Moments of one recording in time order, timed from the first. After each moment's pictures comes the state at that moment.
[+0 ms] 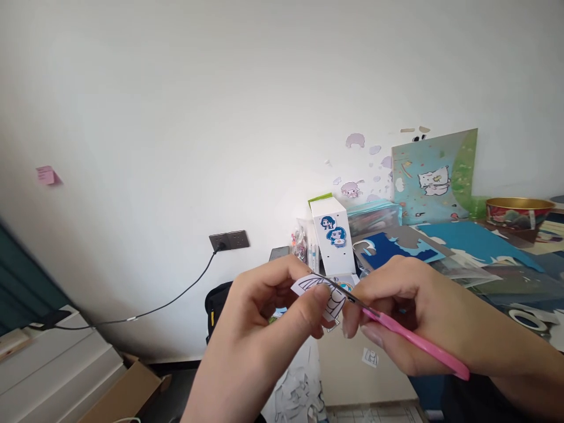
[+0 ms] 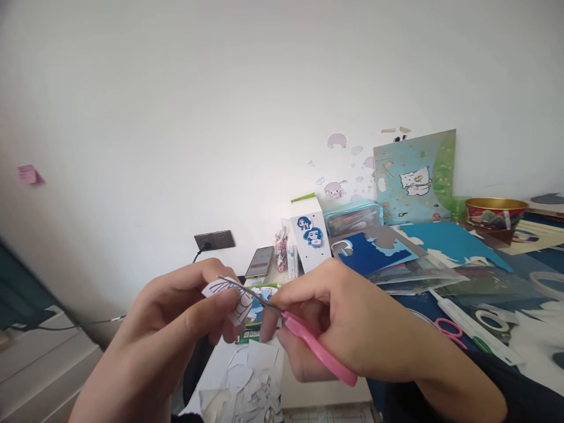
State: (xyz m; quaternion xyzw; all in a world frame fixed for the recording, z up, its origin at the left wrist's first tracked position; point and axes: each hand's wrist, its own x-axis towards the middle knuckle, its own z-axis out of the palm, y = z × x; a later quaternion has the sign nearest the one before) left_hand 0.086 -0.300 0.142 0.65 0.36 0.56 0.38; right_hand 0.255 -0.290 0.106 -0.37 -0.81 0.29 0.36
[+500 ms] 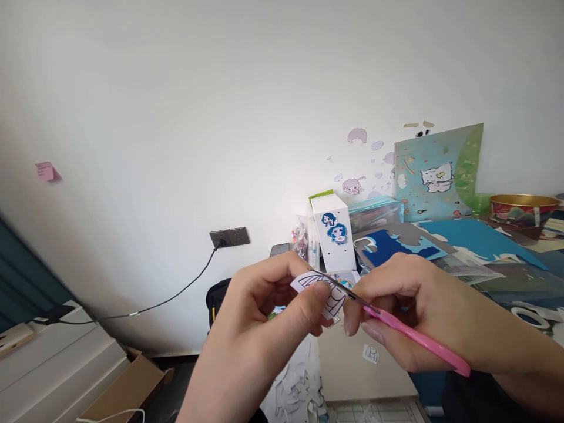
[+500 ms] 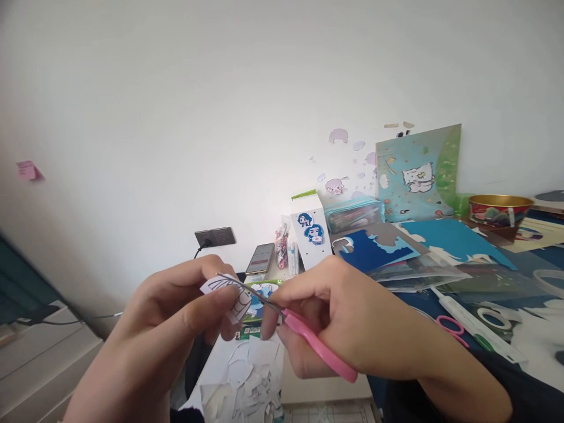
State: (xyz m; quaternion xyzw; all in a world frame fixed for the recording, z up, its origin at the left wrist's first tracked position) left_hand 0.086 -0.299 0.139 0.64 0.37 0.56 0.37; right_hand 0.257 -0.287 0.099 -0.37 -0.81 0.27 0.37
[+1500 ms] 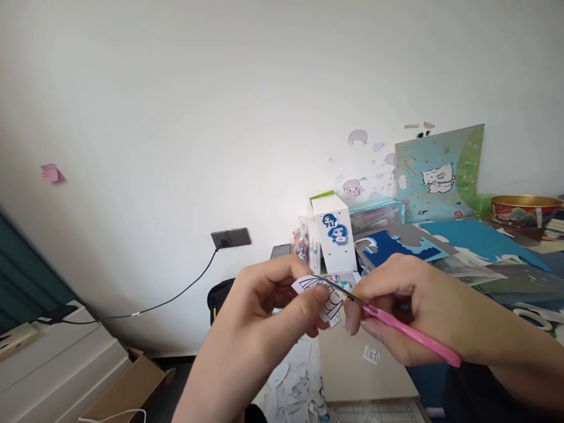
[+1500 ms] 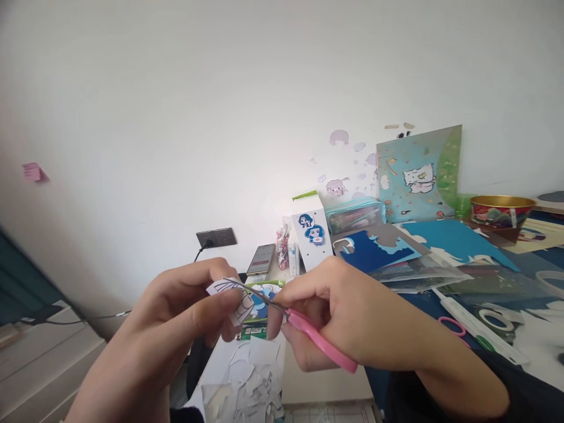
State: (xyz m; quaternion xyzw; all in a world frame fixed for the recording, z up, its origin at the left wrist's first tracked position) left_hand 0.083 -0.300 0.140 0.65 0.38 0.53 0.40; right_hand 0.260 -0.282 0.097 -0.38 -0.83 0.23 0.33
